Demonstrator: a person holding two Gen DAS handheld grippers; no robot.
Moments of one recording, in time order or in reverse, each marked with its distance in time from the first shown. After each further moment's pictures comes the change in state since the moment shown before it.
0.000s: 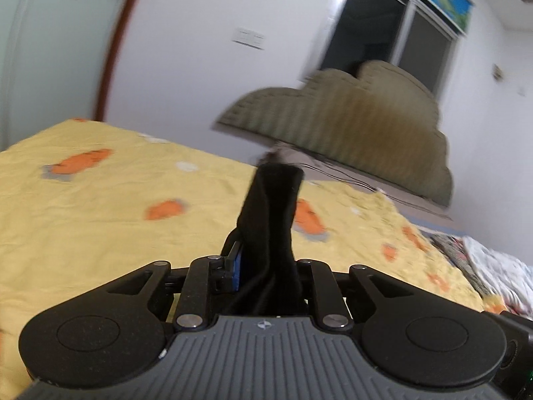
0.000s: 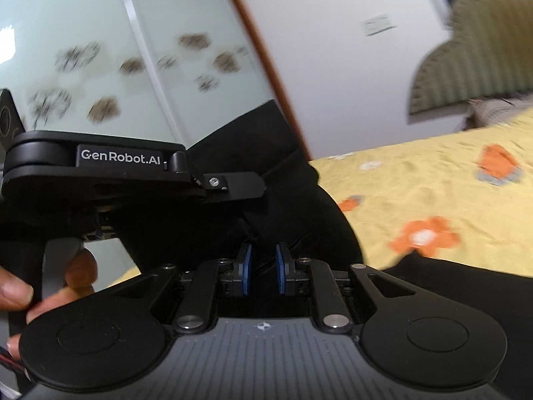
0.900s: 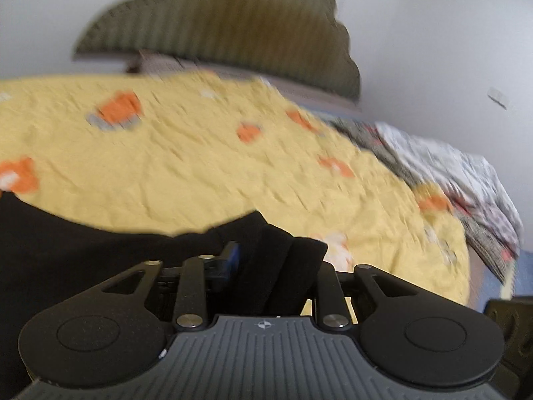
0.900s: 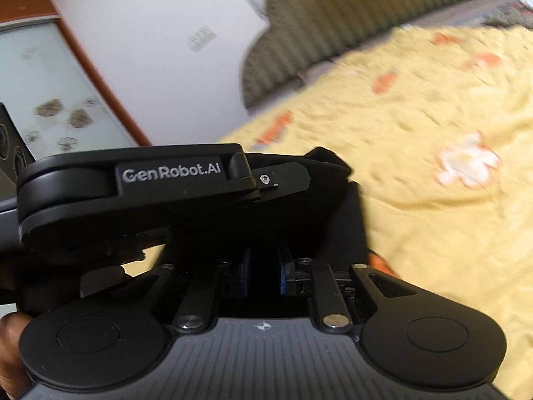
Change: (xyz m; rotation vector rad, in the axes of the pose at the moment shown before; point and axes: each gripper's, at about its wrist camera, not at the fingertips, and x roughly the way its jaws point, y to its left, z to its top) left arm 0.147 -0.198 -0.131 0.196 0.331 -0.330; right arm -0.148 -0.173 -0.051 0.363 -0.022 -0.390
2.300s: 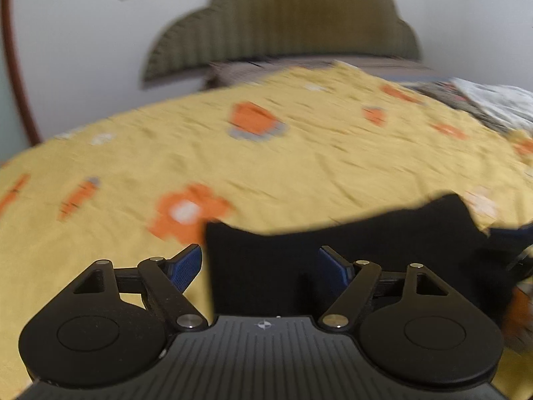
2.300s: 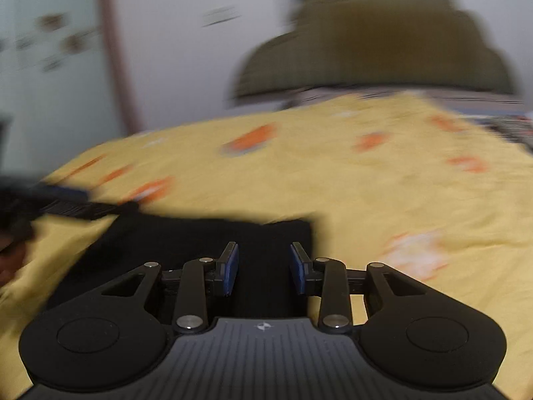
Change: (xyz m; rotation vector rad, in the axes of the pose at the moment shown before) left arm -0.070 0.117 0.022 0.225 0.040 0.332; right arm -0.013 0.043 0.008 -0.407 0.033 -0.145
